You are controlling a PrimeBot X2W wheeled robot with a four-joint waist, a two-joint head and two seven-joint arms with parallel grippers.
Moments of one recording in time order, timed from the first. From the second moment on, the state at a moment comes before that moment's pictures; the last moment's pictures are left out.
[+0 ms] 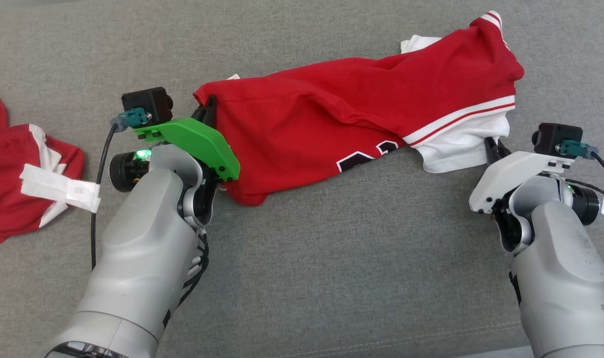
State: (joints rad) left arm -0.86 0.05 -0.48 0.92 -0.78 0.02 -0.07; right arm -0.60 -0.05 -0.18 0.71 0.15 0.13 0.10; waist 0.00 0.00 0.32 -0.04
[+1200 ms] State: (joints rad) left arm -1.01 0.23 -0.35 0.27 -1.06 -0.04 0.07; right arm -0.82 -0.14 -0.07 -0.04 0.44 0.13 0.30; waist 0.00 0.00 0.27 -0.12
